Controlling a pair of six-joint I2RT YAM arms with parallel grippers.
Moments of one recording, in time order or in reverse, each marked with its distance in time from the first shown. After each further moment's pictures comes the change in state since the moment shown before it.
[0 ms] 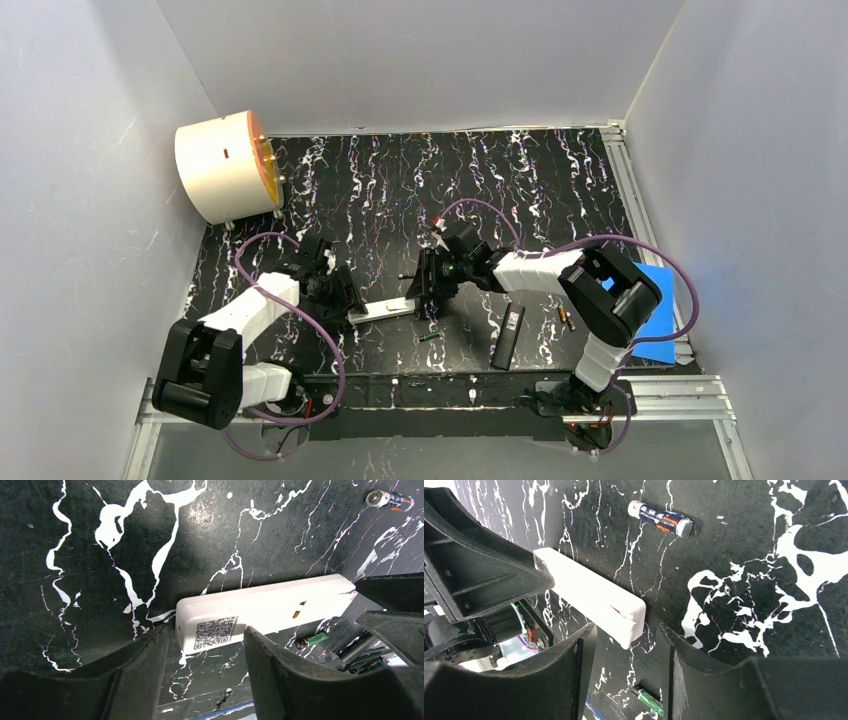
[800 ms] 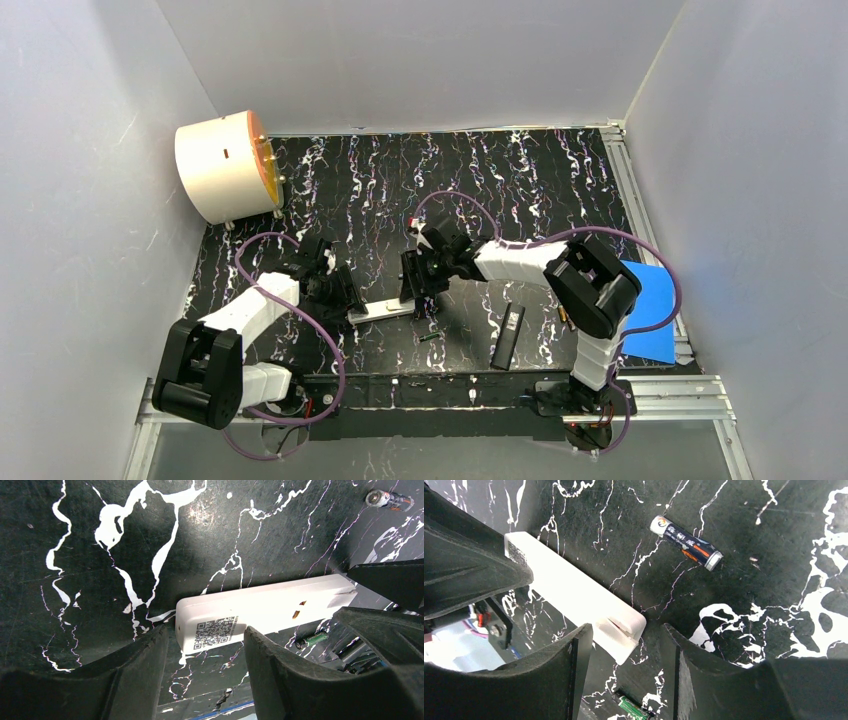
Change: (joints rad) left arm 0.000 0.000 0.000 0.000 0.000 0.000; right arm 0.039 0.092 0.179 -0.207 0.023 -0.235
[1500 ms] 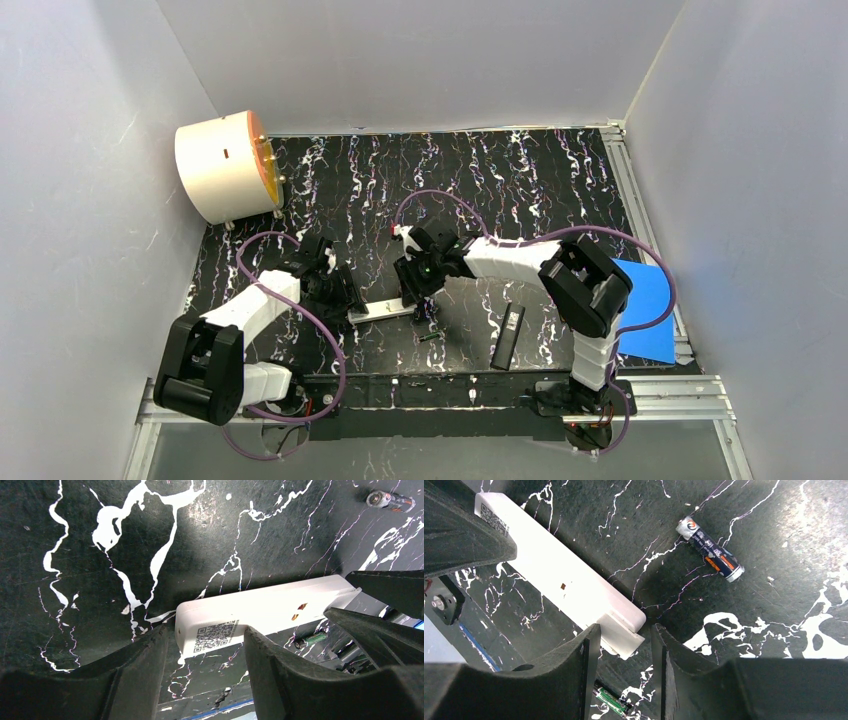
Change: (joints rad) left arm 0.000 0.019 0.012 -0.004 0.000 0.000; right arm 0.049 0.042 0.125 -0.180 0.050 -0.270
